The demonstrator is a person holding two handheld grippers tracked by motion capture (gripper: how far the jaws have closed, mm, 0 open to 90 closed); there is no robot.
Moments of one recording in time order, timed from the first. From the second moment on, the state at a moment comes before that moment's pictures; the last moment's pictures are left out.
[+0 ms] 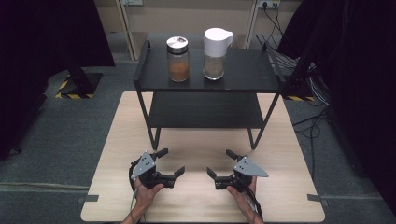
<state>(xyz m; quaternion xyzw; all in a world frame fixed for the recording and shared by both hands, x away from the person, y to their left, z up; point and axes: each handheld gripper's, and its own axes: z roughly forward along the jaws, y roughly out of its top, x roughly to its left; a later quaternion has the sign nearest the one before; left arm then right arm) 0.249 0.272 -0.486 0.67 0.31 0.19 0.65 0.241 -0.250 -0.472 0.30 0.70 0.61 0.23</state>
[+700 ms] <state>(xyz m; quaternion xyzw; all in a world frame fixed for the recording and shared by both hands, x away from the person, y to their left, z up) 0.249 0.272 -0.486 0.67 0.31 0.19 0.65 0.241 -0.250 -0.472 0.30 0.70 0.61 0.23</state>
